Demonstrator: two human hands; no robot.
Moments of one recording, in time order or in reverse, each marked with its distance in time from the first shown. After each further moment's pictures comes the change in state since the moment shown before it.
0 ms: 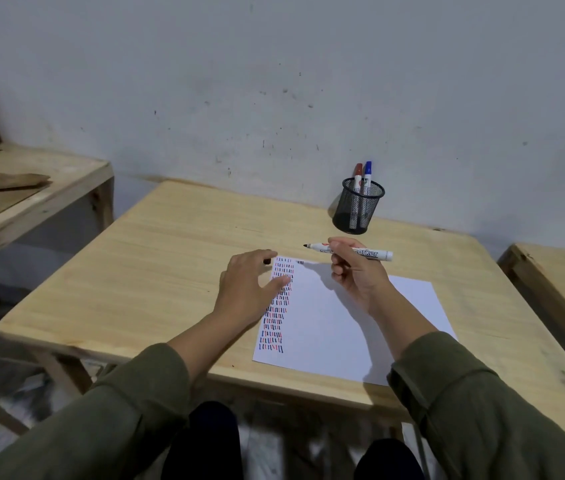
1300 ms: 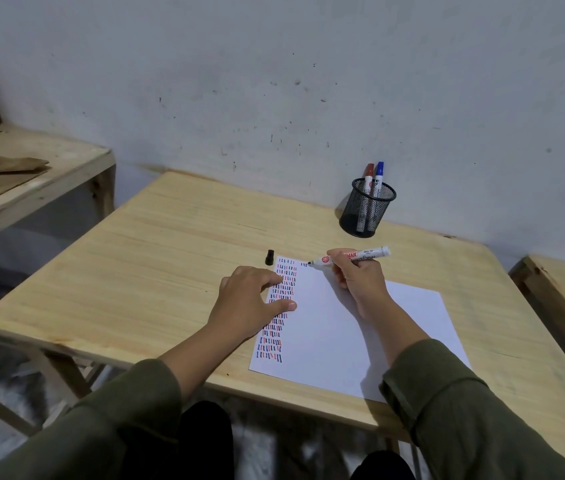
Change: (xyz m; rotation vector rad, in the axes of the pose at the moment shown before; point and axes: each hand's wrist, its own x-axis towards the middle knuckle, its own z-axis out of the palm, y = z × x) left_hand -0.009 -0.005 0.004 0.083 -0.113 -0.014; right_hand 0.018 0.018 -0.003 -0.325 0.159 -0.073
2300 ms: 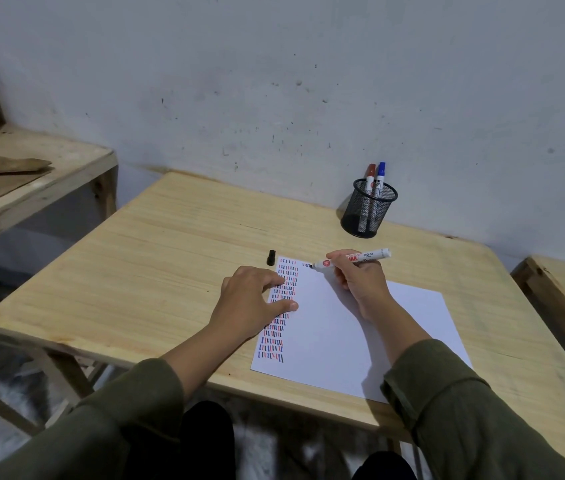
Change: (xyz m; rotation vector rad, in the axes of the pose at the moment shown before) left_hand 0.002 -0.004 0.003 -0.008 0.017 0.019; right_hand -0.001 0.000 -0.001 -0.063 -0.045 -0.019
